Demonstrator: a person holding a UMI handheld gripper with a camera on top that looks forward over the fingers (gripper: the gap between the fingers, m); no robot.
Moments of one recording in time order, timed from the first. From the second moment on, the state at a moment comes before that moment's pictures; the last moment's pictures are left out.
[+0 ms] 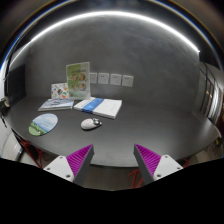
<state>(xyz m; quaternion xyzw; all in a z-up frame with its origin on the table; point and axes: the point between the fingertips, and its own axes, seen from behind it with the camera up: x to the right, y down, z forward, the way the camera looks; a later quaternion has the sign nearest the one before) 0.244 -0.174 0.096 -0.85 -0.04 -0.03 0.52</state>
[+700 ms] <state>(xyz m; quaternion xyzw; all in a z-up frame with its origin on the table) 0.109 0.005 -0.011 -0.87 -0.12 0.10 0.46</state>
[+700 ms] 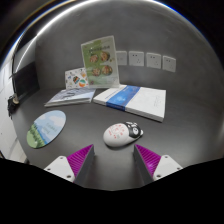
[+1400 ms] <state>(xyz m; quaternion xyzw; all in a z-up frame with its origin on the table) 0.095 0.089 -0.004 -0.88 0.01 0.01 0.47</state>
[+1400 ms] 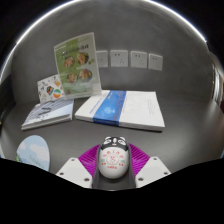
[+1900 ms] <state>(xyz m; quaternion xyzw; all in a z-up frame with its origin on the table) -0.170 0.000 0.026 -0.87 -0.04 0.00 0.50</state>
